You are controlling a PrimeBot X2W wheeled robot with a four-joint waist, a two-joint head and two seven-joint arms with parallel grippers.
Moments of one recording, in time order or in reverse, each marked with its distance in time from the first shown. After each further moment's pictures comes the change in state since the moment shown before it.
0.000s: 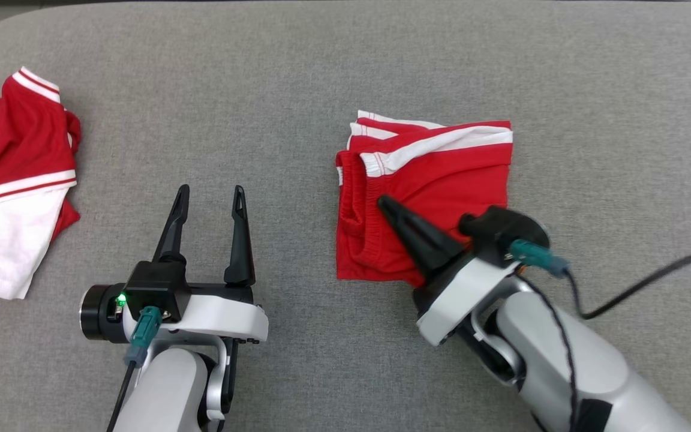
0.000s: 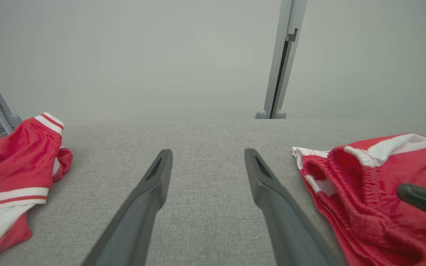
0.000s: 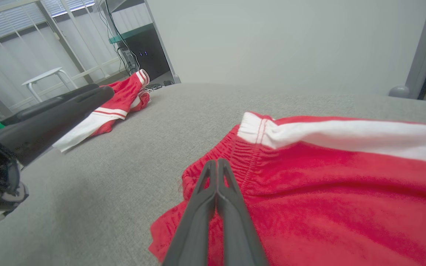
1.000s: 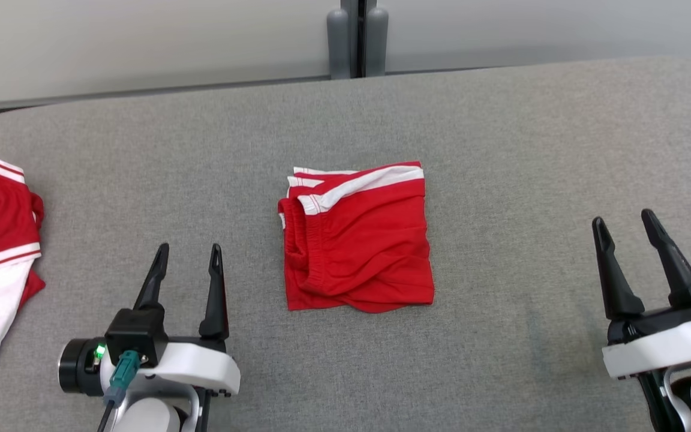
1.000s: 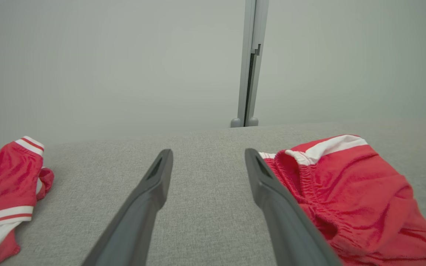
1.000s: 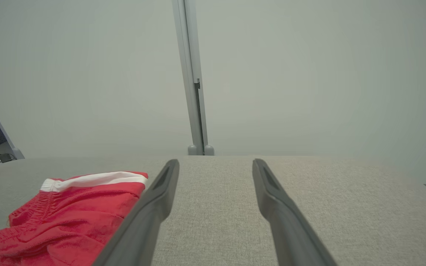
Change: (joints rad) left arm 0.127 0.067 0.025 0.002 -0.014 -0.022 0.015; right arm 0.488 -0.135 -0.685 -0.375 -0.166 0.000 -0.019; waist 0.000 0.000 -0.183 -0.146
